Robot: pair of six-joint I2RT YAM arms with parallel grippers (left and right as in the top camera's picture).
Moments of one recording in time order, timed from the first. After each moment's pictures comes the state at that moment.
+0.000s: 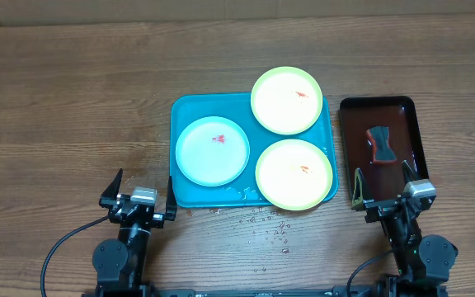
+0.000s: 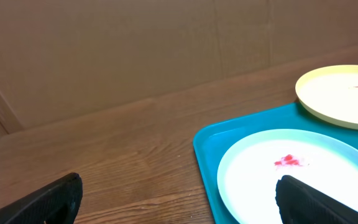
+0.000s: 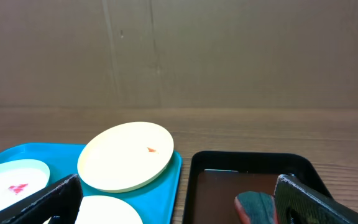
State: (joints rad) left arm 0.03 0.02 0.01 -0.07 0.11 0.22; right arm -0.14 0.01 0.02 -0.01 -0.32 0.07
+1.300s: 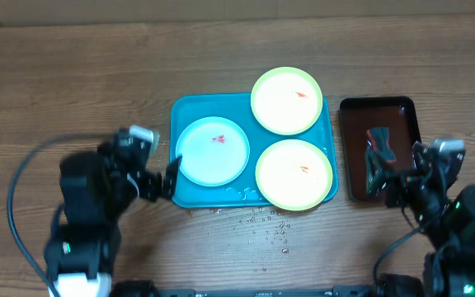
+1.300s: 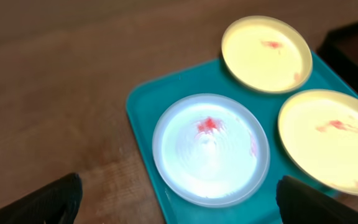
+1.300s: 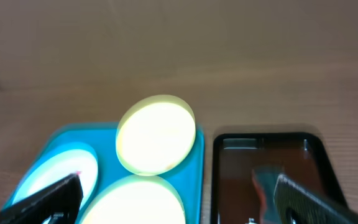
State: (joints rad) left arm 0.03 0.86 0.87 -0.67 0.33 0.23; right arm -0.14 0.58 0.73 -0.56 -0.37 0.08
